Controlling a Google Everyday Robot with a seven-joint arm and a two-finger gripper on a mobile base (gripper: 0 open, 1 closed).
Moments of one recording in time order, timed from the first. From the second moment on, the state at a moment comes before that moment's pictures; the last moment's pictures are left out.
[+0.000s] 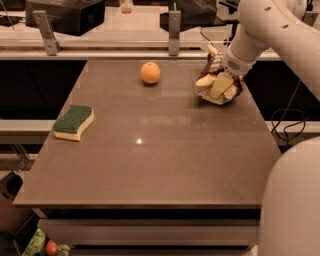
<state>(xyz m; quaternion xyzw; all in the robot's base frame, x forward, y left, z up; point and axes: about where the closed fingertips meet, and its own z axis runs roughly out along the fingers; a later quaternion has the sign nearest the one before) 0.724 -0.215 0.850 -0.44 0.87 -0.05 0.21</state>
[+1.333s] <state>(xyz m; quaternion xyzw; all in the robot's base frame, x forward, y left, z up) 0.681 -0.227 0.905 -0.45 0.85 -0.04 0.26</state>
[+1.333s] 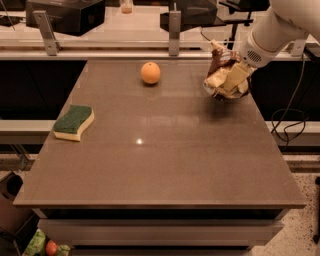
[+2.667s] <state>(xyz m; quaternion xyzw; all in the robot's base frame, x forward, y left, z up) 0.619 -0.169 0.902 -0.50 0.83 0.01 0.26</state>
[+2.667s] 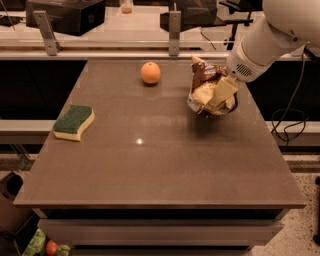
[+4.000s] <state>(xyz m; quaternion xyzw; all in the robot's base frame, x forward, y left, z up) 0.548 -0.095 0.908 -0.52 0.79 0.02 0.31</state>
